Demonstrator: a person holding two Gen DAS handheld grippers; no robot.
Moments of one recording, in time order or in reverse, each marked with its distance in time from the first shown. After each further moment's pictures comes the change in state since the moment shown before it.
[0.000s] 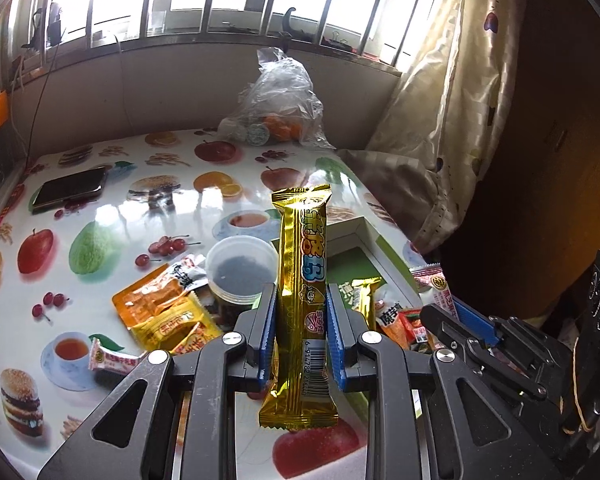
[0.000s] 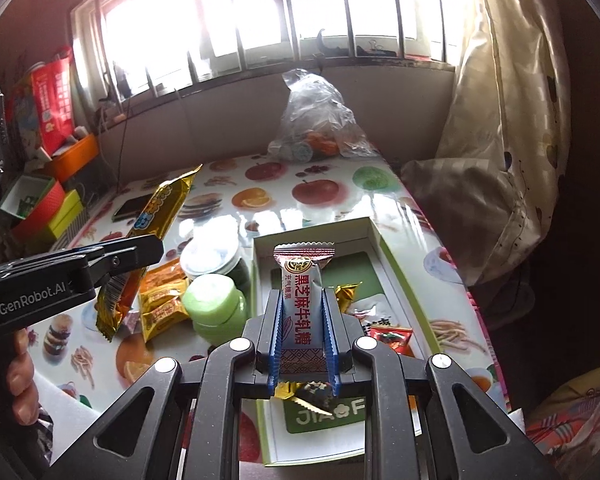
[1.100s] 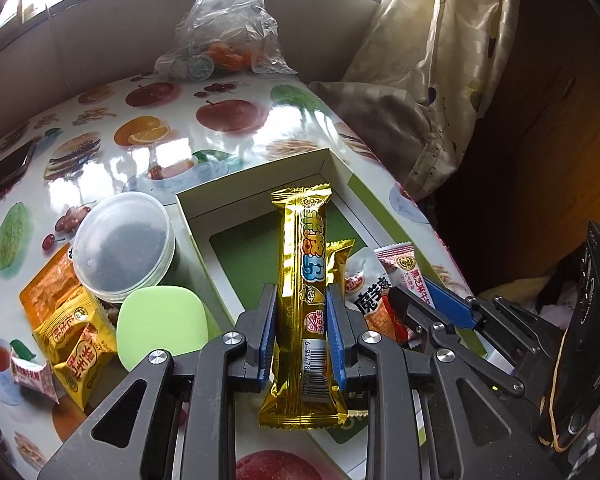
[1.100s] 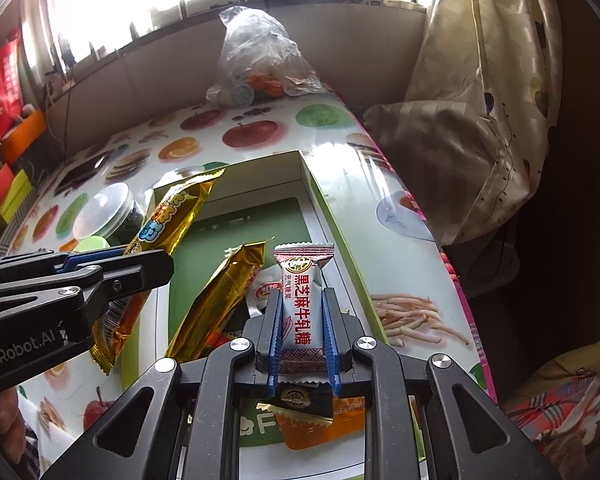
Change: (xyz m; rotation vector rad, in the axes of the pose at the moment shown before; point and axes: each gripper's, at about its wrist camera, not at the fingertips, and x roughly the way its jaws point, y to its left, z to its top) left arm 0.099 -0.048 -0.010 0.058 0.208 -0.027; right arm 0.071 -0.052 -0.020 0.030 0.154 -0.085
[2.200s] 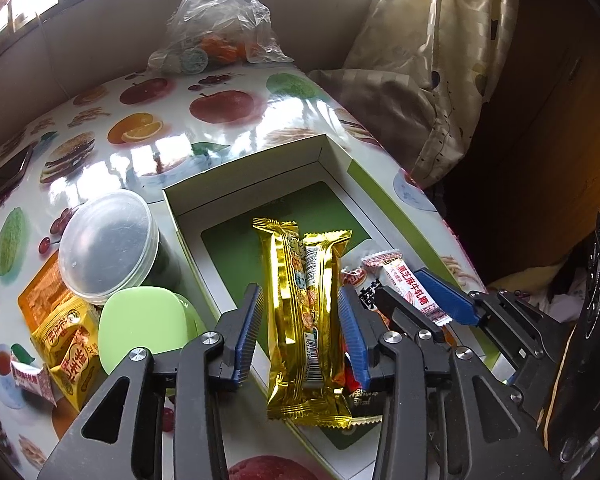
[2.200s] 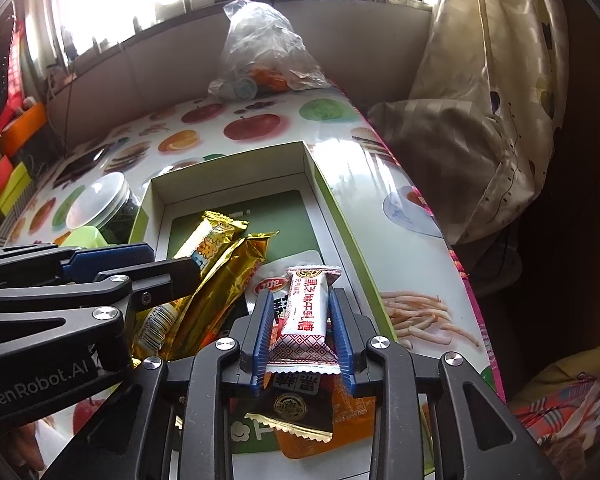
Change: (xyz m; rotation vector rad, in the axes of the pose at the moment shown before) left arm 0.012 -0.011 0.001 0.026 0.026 0.035; right arm 0.008 0.003 -0.003 -0.011 -0.003 0.007
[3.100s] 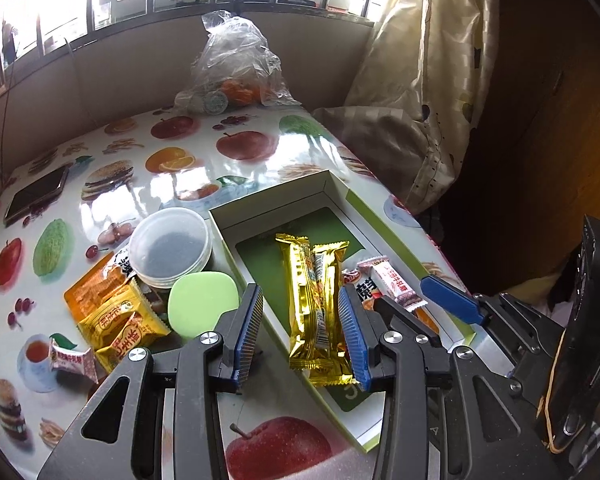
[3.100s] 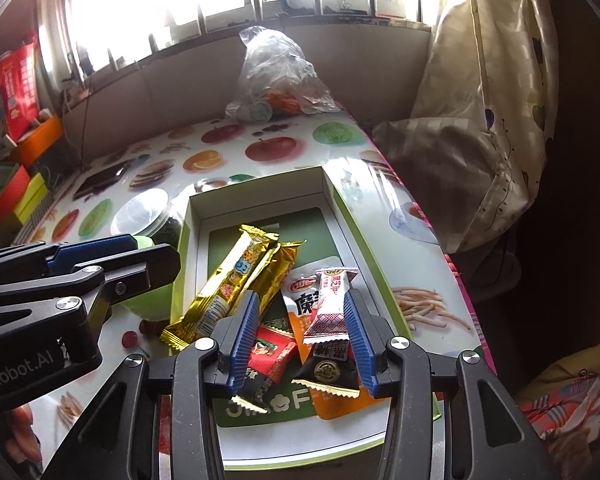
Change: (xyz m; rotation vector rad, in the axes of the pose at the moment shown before) left arm -0.068 0.007 -0.018 0.009 -0.129 0.030; right arm -0.048 0.020 -0.005 0.004 -0.063 0.016
